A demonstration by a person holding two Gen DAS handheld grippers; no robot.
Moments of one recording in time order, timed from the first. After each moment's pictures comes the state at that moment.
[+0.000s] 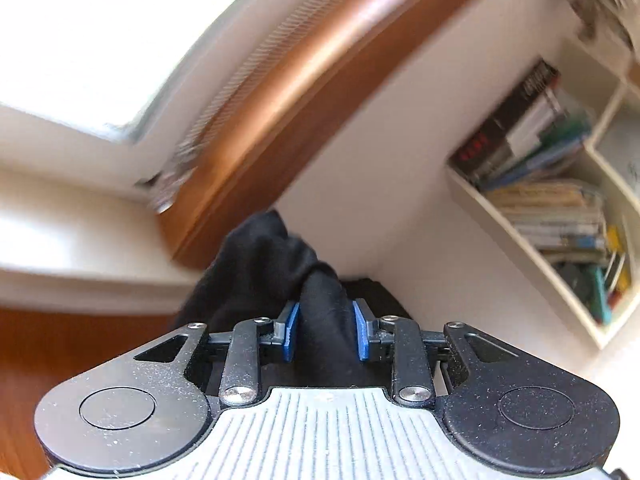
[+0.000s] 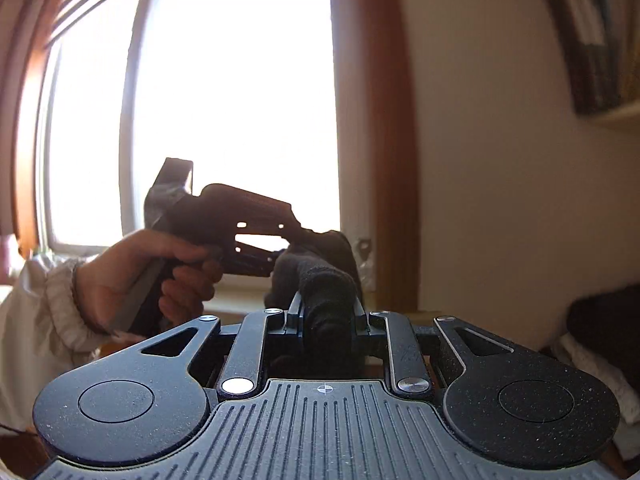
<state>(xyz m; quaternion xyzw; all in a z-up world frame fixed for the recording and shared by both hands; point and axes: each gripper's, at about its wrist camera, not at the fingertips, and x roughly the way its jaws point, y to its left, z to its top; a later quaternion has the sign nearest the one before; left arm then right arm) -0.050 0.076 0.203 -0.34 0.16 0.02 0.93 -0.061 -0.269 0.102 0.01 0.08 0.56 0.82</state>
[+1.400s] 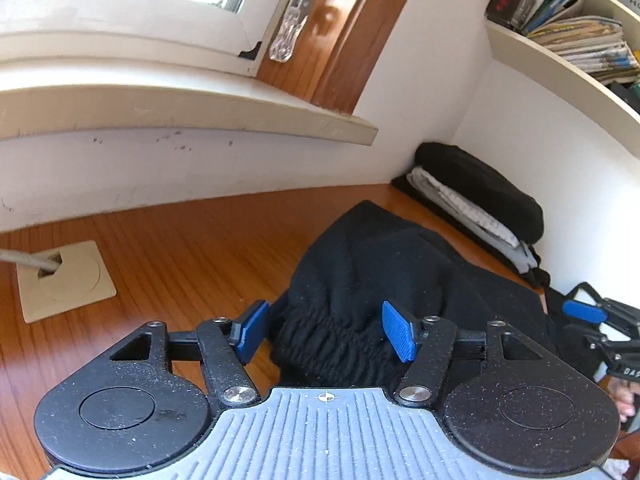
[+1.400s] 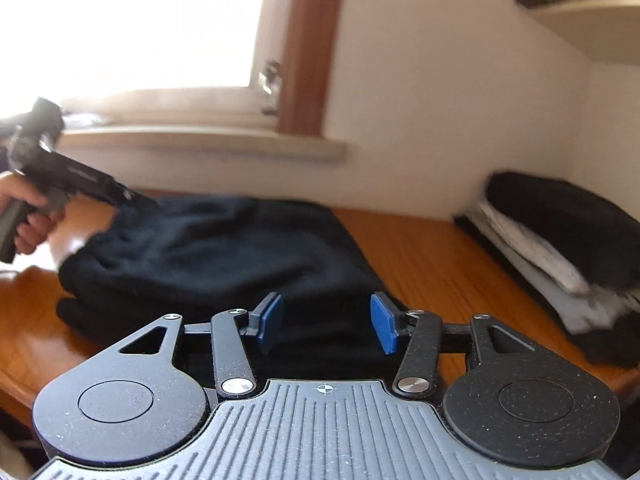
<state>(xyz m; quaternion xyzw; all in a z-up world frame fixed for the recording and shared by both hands) -0.132 0.125 0.023 -0.21 0.26 0.02 0.94 -0.038 -0.258 -0.053 -0.14 0.15 0.45 0.87</state>
